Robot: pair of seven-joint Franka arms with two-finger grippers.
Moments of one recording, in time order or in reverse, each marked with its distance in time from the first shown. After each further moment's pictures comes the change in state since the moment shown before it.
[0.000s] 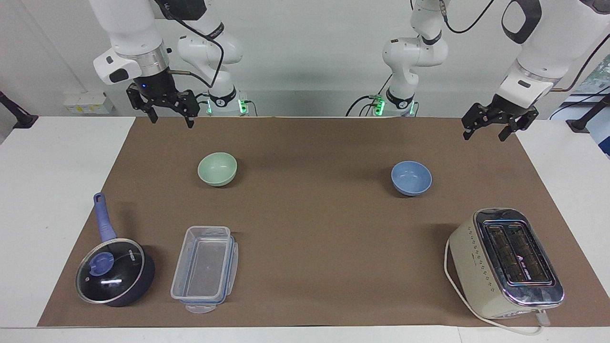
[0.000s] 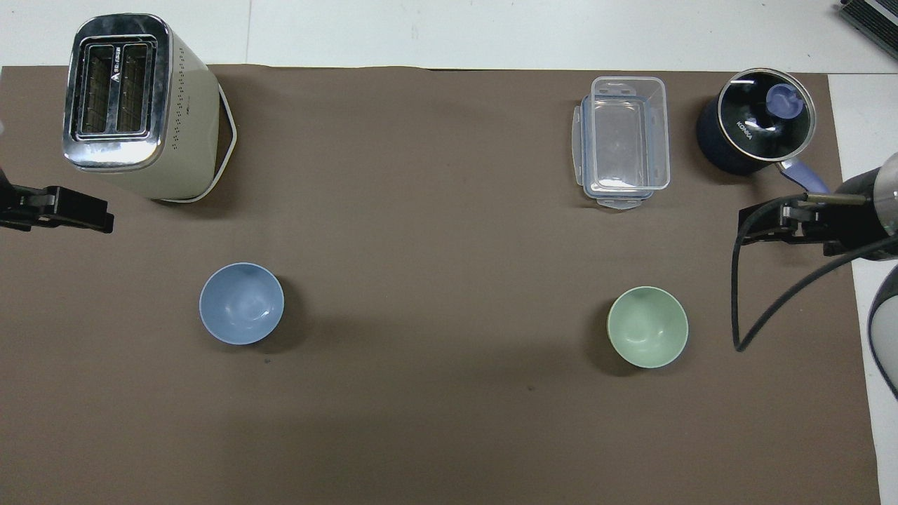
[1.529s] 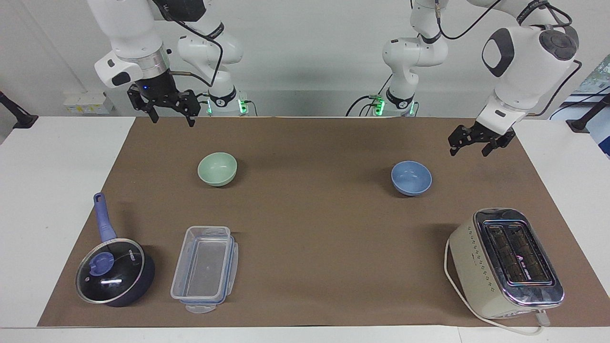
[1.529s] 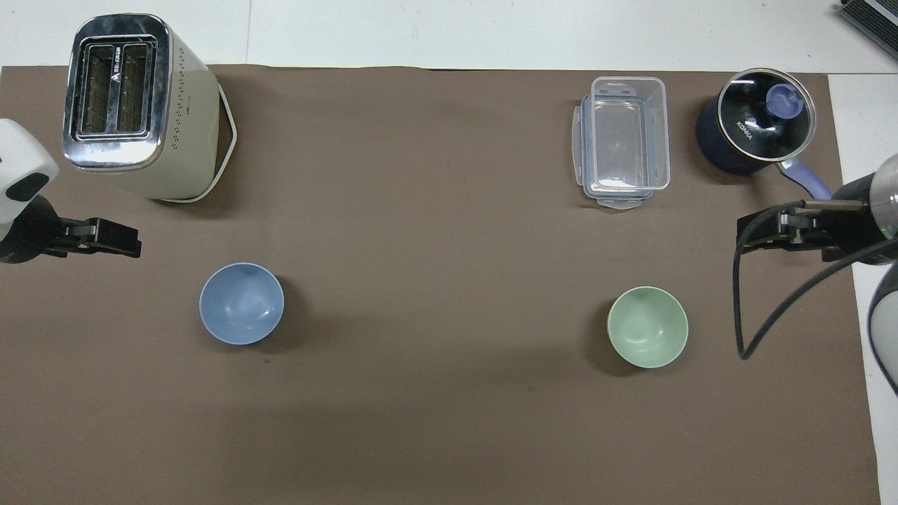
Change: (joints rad) left arm 0.010 -0.053 -0.007 -0.300 0.001 0.236 -0.001; right arm -0.001 0.001 0.000 0.000 0.003 -0.025 -0.034
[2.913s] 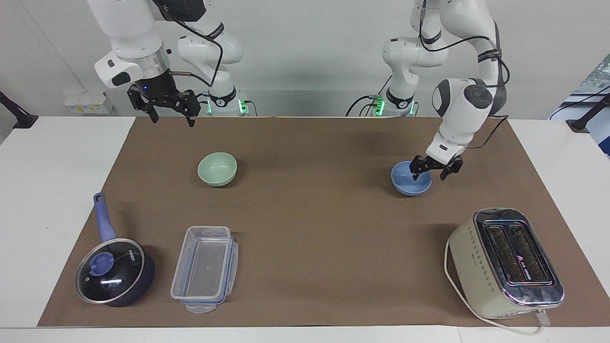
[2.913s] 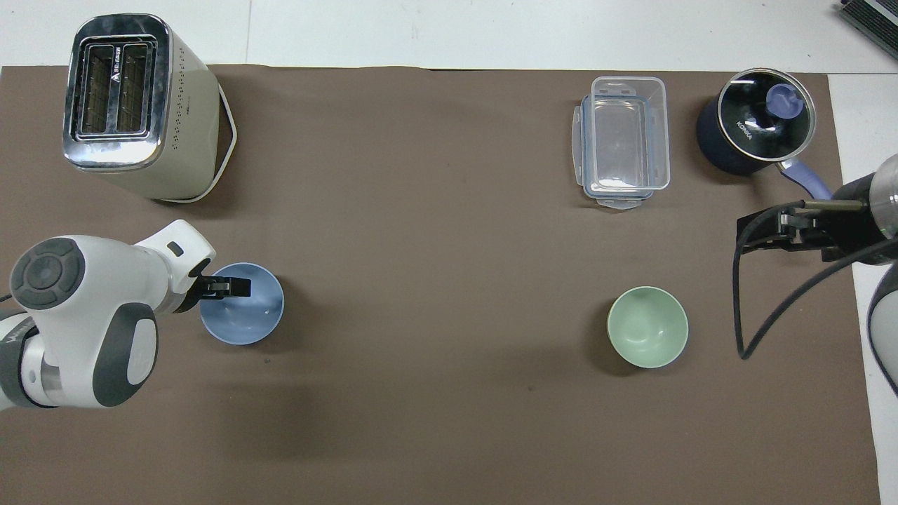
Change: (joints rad) left arm -0.086 0.027 -0.015 -0.478 0.000 0.564 -0.110; right arm 0.000 0.000 0.000 0.000 0.000 0.000 0.000
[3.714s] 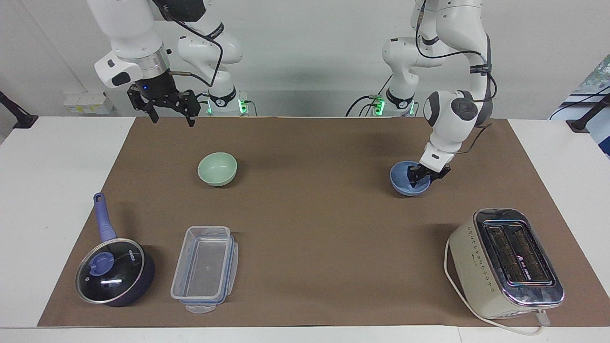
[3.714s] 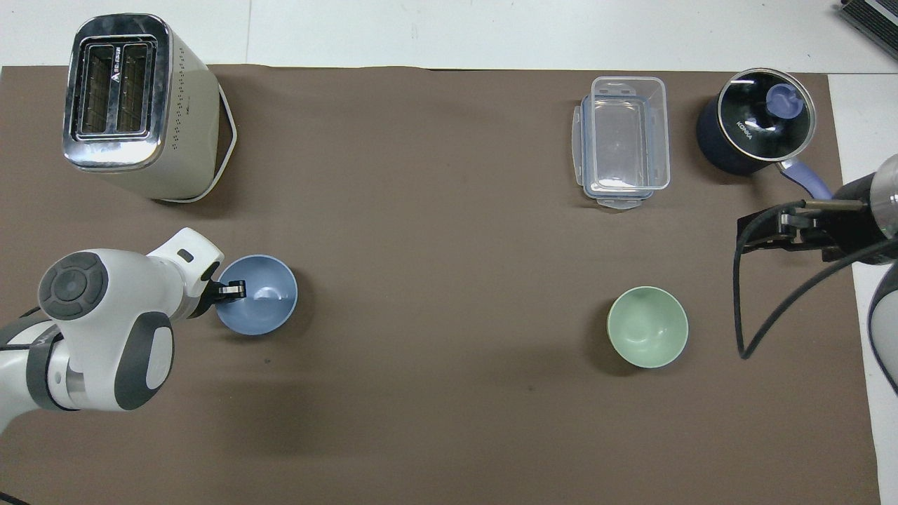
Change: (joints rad) left arm -0.005 0.018 0.001 -0.025 0.000 0.062 -0.113; right arm -0.001 0.000 0.000 0.000 0.000 0.000 0.000
